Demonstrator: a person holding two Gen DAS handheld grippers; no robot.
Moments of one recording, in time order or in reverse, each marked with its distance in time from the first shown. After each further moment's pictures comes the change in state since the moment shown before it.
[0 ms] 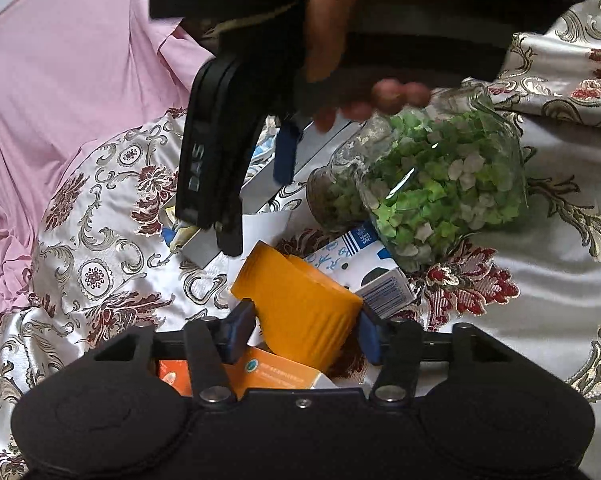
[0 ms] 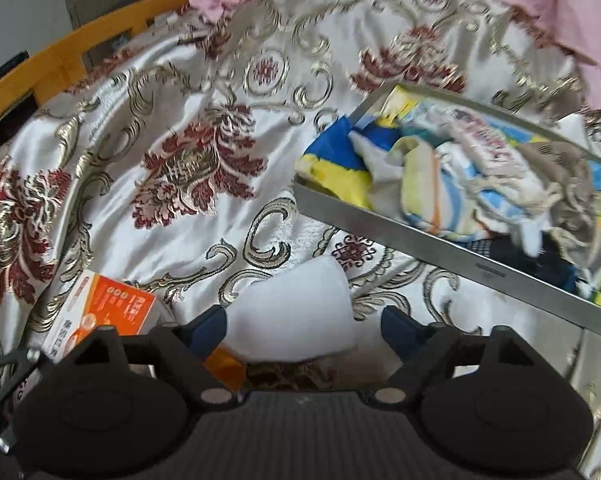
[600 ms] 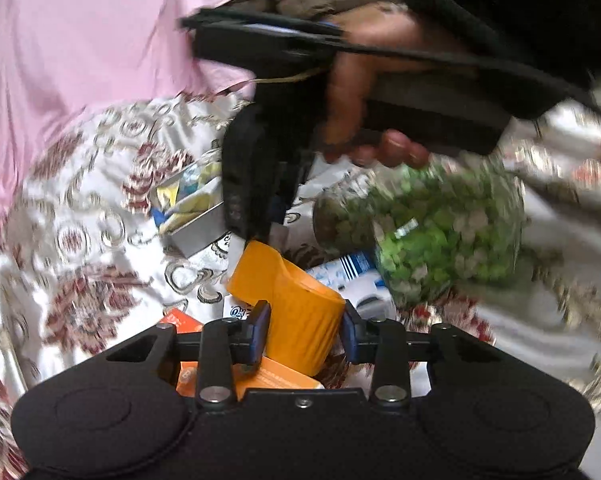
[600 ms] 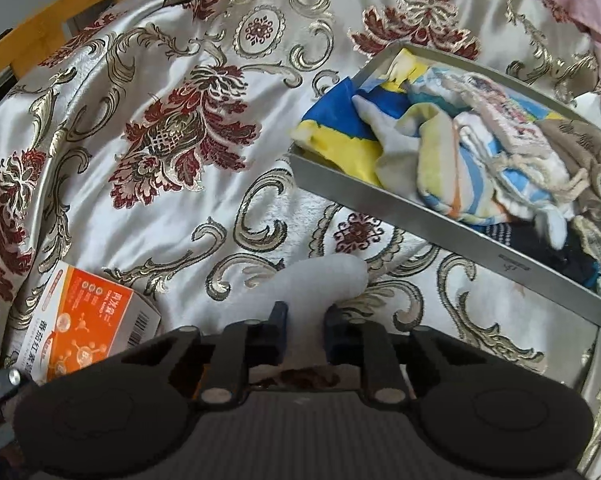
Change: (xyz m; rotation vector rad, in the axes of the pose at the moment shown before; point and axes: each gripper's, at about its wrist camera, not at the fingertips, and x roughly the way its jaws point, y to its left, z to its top) left arm -0.003 0.030 -0.002 -0.273 -0.044 -0.114; right arm 0.023 0.004 0.007 0.002 0.097 -0.031
